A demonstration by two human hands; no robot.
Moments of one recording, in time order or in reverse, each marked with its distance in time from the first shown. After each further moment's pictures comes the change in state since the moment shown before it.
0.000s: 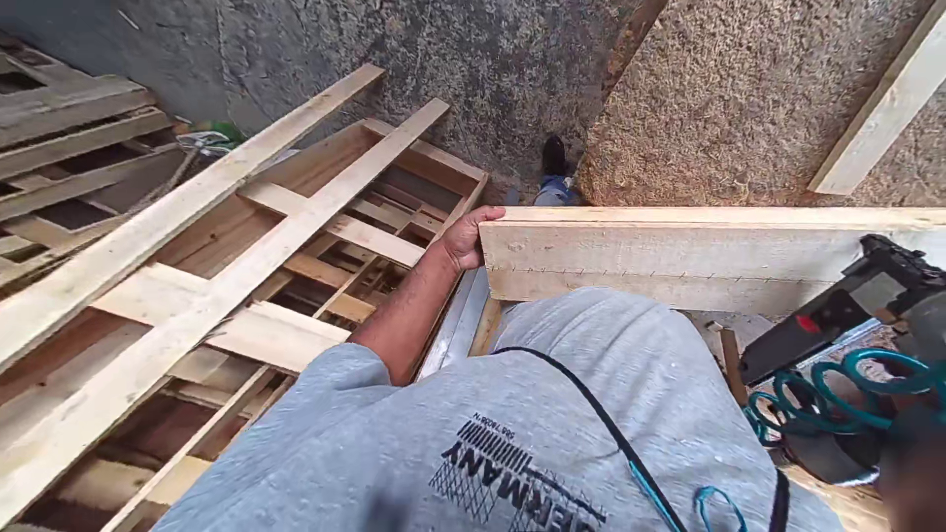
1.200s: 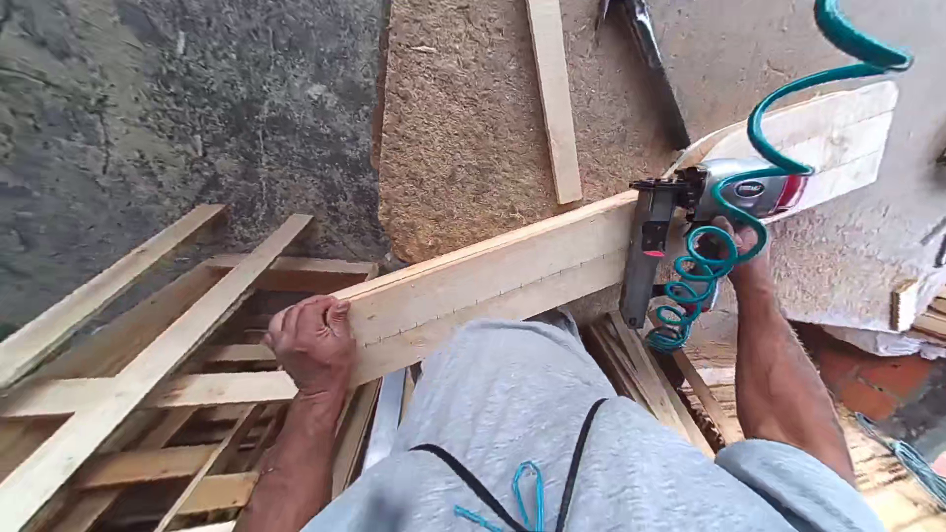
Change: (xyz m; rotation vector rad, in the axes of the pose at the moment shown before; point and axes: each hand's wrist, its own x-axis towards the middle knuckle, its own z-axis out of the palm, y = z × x) left_hand -0.003 -0.047 0.073 1.661 0.896 1.072; right_hand 0.209 0.137 -0.129 -0.456 0.189 -0.050
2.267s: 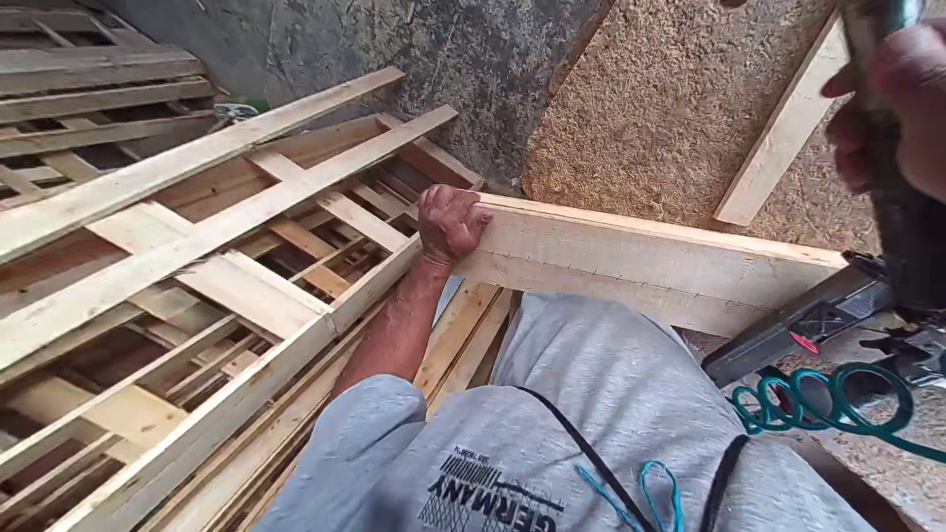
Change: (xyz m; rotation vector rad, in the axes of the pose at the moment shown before) left_hand -0.002 0.006 0.025 0.069 0.109 0.063; right_hand 0.064 -0.317 0.030 0.196 -0.795 -0.539
